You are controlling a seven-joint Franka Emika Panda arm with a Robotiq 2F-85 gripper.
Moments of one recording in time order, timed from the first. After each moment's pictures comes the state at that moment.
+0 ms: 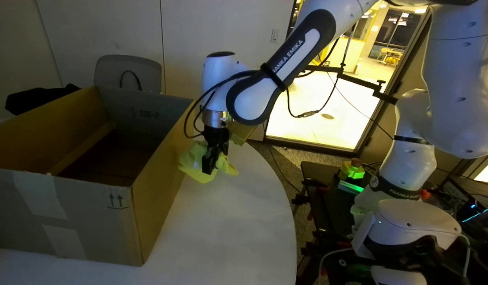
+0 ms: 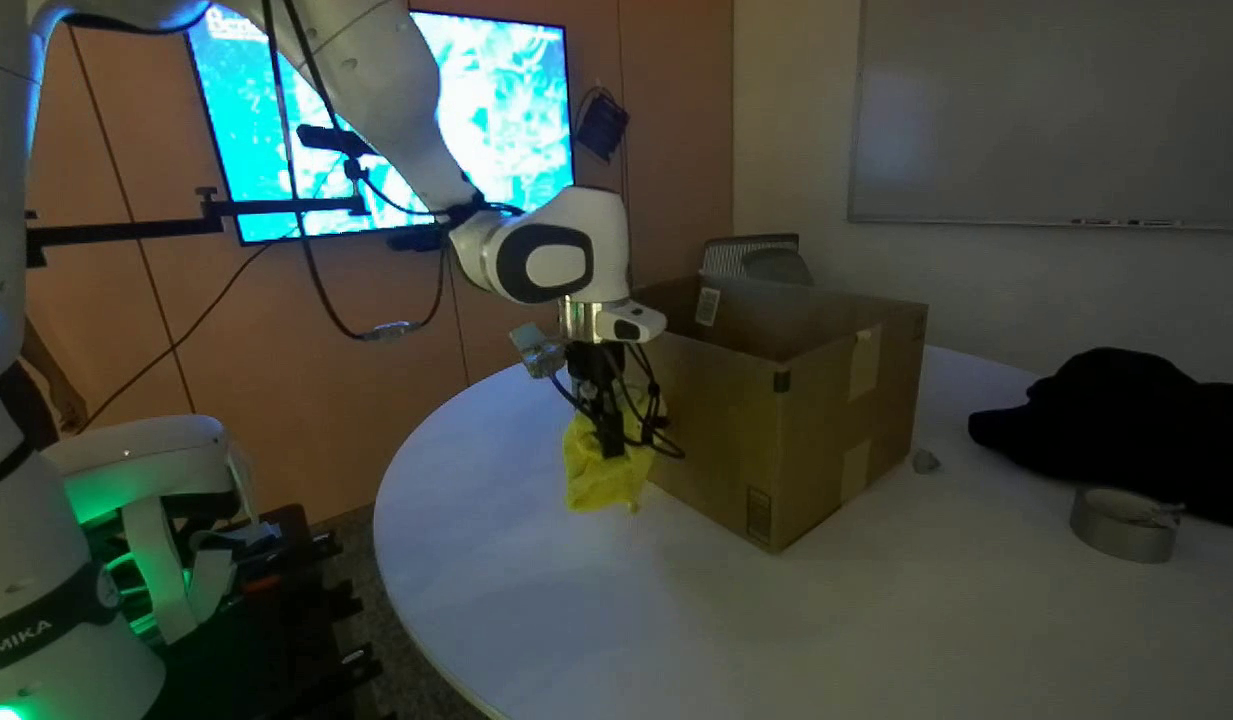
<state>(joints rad) 0.07 0.35 -0.04 -2.19 0.02 2.52 0.24</state>
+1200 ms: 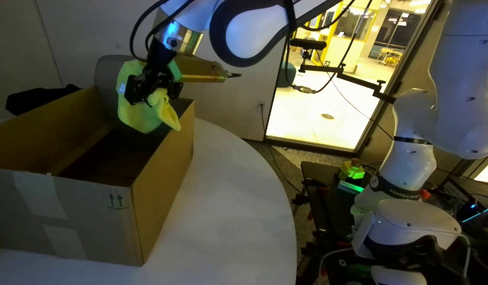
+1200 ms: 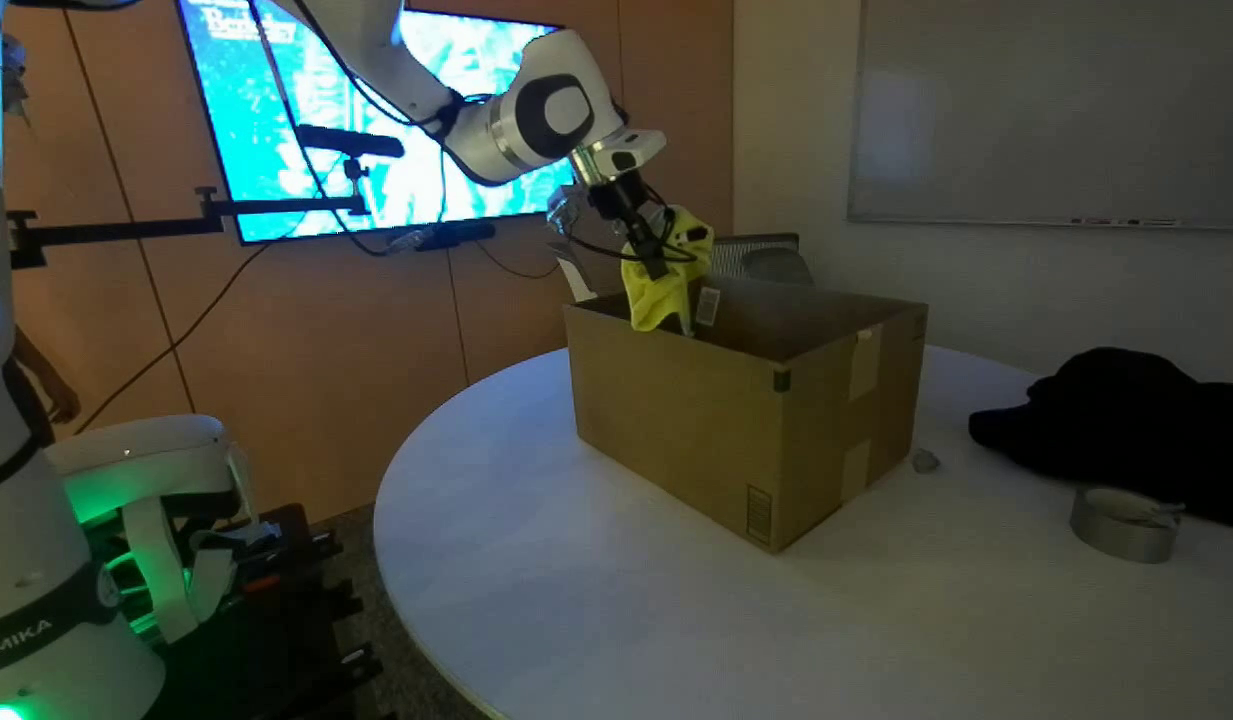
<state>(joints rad) 0.16 0.27 -0.01 -1.88 -0.22 2.57 0.77</state>
